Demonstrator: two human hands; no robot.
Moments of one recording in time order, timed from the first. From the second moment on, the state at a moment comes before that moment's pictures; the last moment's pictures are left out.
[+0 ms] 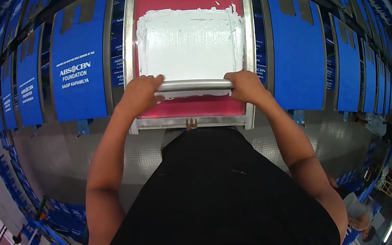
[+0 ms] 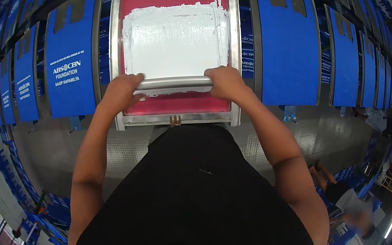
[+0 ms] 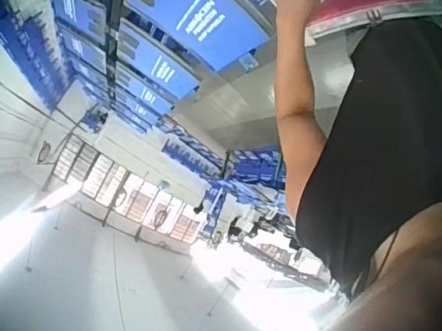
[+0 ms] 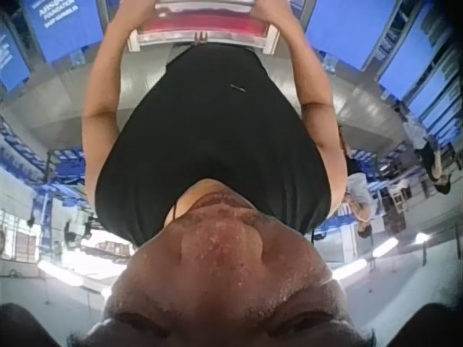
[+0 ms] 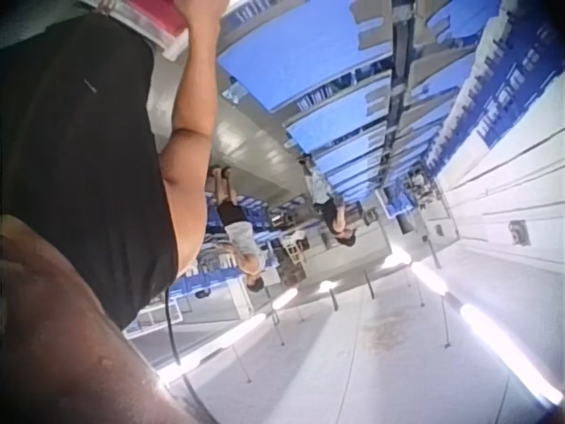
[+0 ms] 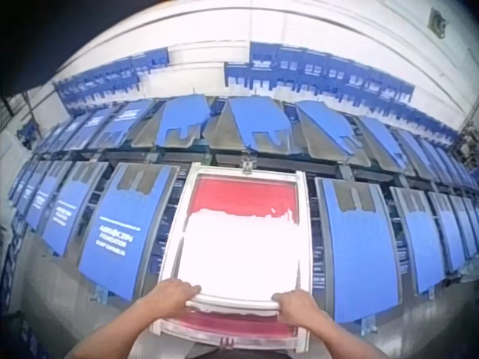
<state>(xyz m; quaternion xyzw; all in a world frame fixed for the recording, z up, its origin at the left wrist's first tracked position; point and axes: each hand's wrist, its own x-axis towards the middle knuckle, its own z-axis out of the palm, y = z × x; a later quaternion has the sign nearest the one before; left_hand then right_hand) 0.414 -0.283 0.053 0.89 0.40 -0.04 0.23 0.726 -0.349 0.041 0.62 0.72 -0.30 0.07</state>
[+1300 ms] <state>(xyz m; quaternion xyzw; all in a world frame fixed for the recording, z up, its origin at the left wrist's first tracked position) 0.401 -0.368 -0.020 0.86 0.47 0.14 0.14 0.694 -0.417 0.003 0.65 0.75 -0.15 0.01</state>
